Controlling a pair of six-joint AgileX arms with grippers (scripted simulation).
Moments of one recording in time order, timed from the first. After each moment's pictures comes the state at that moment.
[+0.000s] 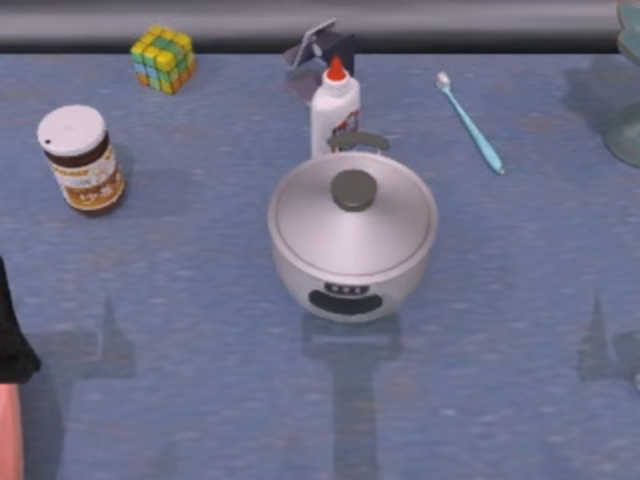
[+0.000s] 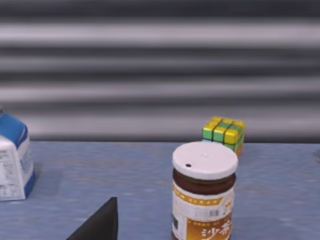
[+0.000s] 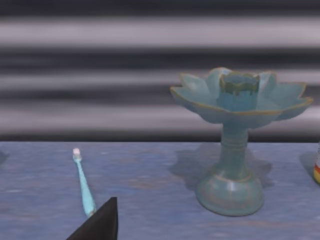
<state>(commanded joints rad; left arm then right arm) 0.00 0.00 0.00 0.00 0.00 0.00 0.00 0.00 0.00 0.00 0.00 0.00</state>
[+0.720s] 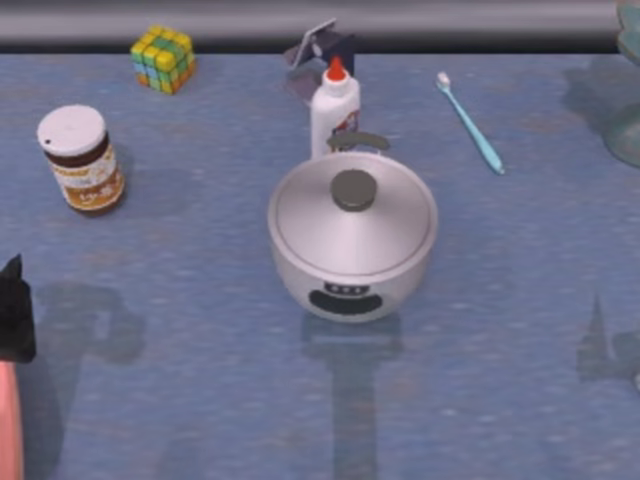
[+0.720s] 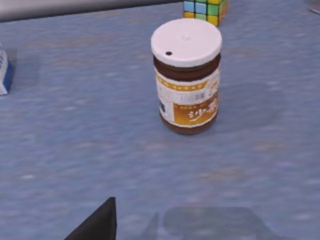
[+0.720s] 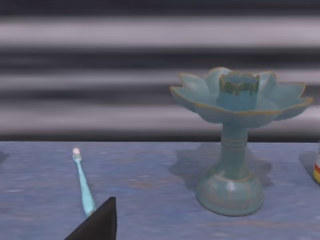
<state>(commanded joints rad) -0.02 0.48 0.40 -0.36 0.04 0.11 0.00 0.00 0.00 0.00 0.00 0.00</state>
